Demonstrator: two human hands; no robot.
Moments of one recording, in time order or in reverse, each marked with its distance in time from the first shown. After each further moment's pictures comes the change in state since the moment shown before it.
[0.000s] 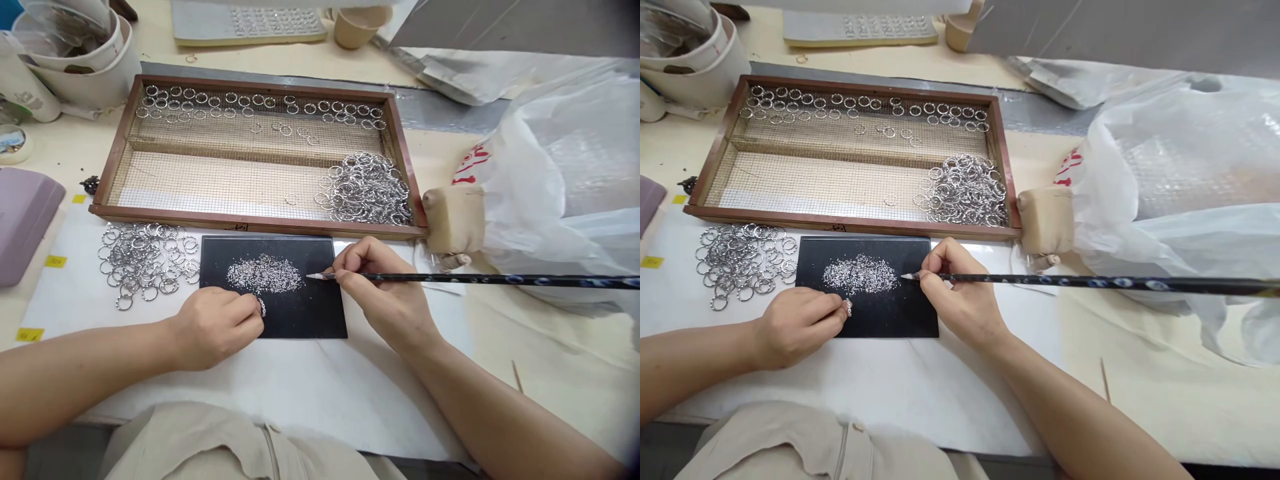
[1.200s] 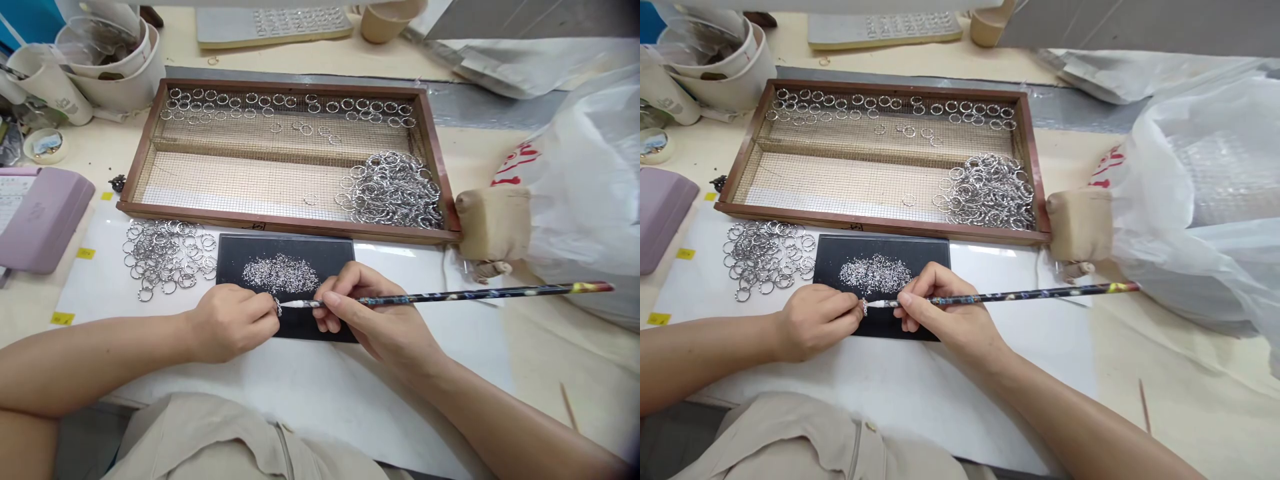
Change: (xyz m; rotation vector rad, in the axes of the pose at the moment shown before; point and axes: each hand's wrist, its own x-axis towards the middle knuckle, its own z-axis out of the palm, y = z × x) left_hand 0.004 0.001 -0.005 0.014 -0.028 0.012; right_hand -0.018 -0.007 0.023 0.517 -0.278 0.247
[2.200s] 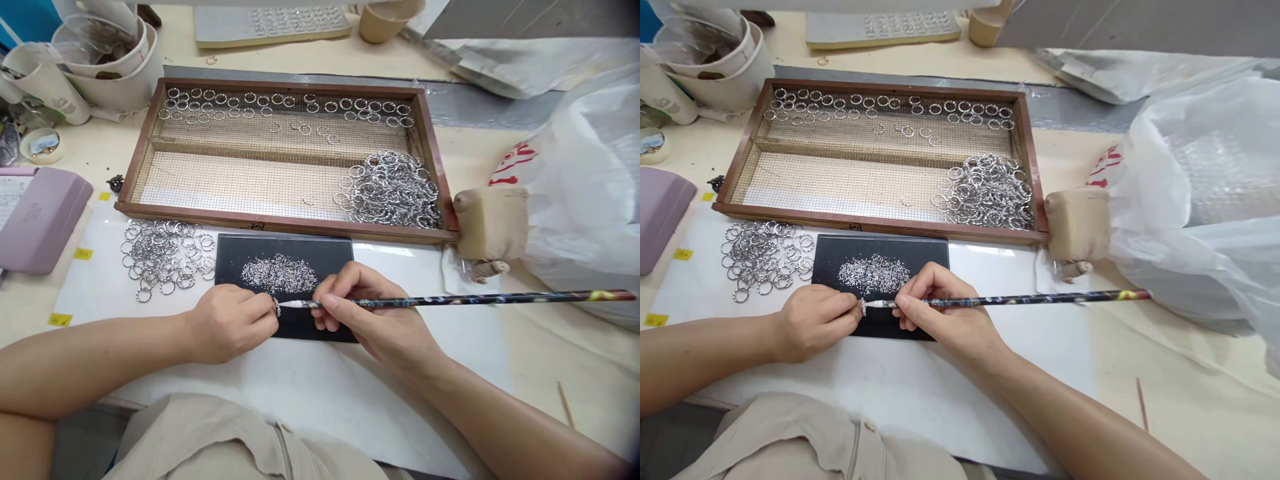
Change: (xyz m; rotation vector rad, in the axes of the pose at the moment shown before) left_hand -0.001 0.000 0.001 0.007 -0.003 -0.003; right_hand 0.000 -0.005 0.002 -0.065 0.008 -0.017
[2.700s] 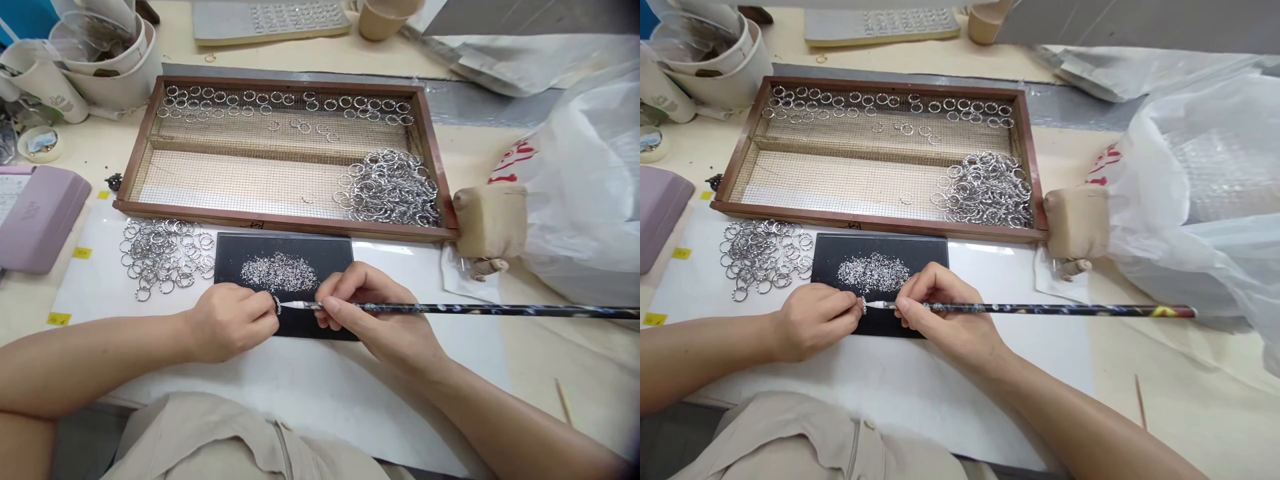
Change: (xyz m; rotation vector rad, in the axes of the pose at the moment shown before) left_hand -0.002 0.000 0.003 0.024 0.010 0.006; right_hand -0.005 -0.007 0.004 -0.114 0.024 -0.056
